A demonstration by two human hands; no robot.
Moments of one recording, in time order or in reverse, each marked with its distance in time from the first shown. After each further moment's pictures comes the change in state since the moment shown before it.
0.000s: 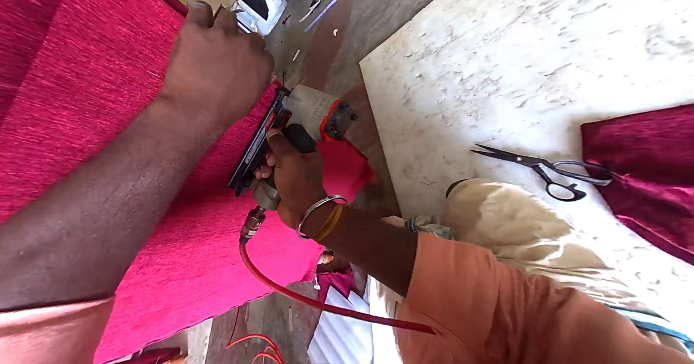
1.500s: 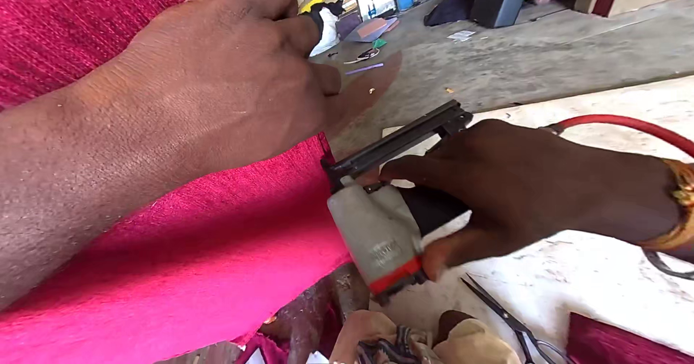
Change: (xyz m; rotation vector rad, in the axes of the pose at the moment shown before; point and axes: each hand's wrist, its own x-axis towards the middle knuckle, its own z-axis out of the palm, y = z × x) left_hand -0.022 -0.099 -0.014 -0.016 0.207 0.330; right_hand 0.109 -0.250 0.030 -2.149 -1.502 -1.132
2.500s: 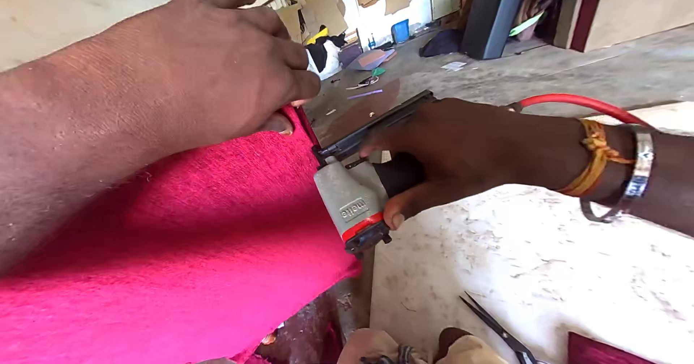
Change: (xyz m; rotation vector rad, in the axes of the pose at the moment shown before) left_hand -0.025 -0.016 -0.039 -0.045 0.003 -0.286; right_hand 0.038 0.005 -0.054 -0.061 -0.128 0.086
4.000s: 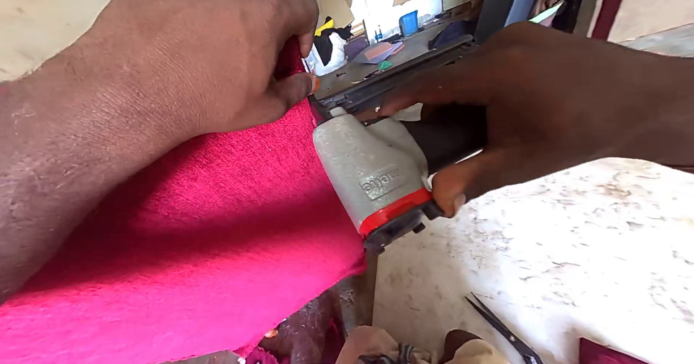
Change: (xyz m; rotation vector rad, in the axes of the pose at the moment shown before) left_hand 0.003 0.005 0.009 -0.238 0.090 -0.449; right_hand -0.002 0.007 -0.033 0.050 0.283 -0.142
